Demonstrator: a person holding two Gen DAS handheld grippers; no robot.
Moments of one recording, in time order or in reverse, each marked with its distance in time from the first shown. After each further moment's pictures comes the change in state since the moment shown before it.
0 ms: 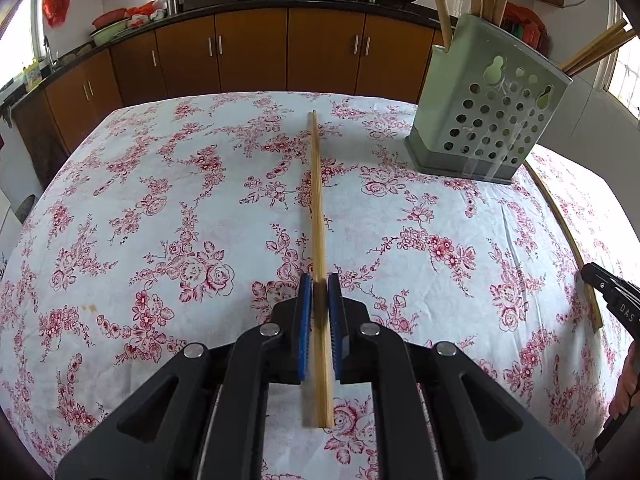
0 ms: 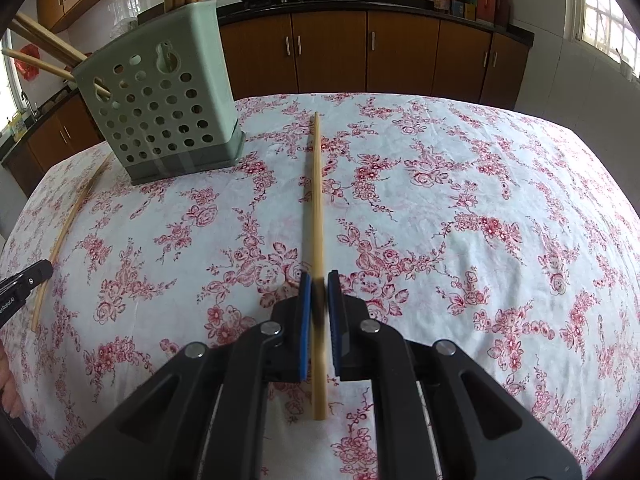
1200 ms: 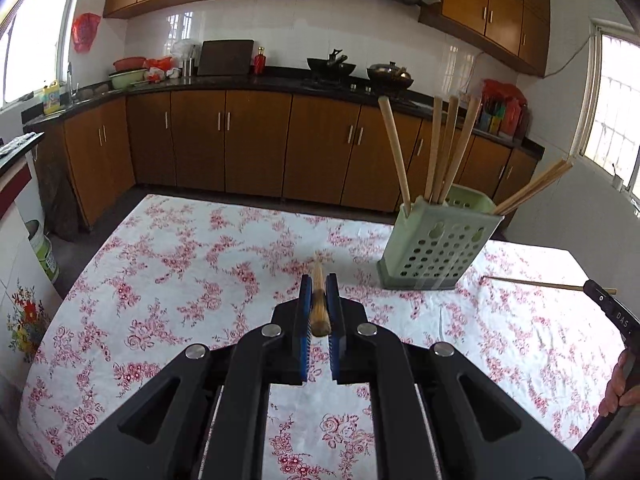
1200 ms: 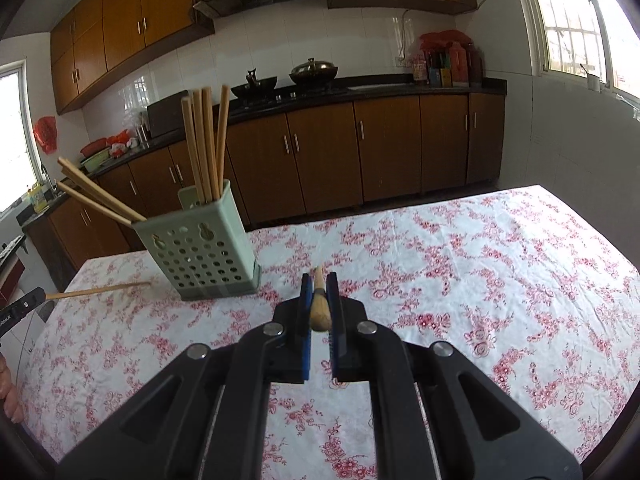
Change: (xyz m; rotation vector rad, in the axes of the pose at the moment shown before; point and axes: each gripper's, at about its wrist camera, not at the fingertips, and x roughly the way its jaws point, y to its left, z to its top) left arm -0.129 0.023 0.043 -0.070 -0.300 -0.062; right arm -0.123 -0.028 0.039 0.098 -0.339 0.051
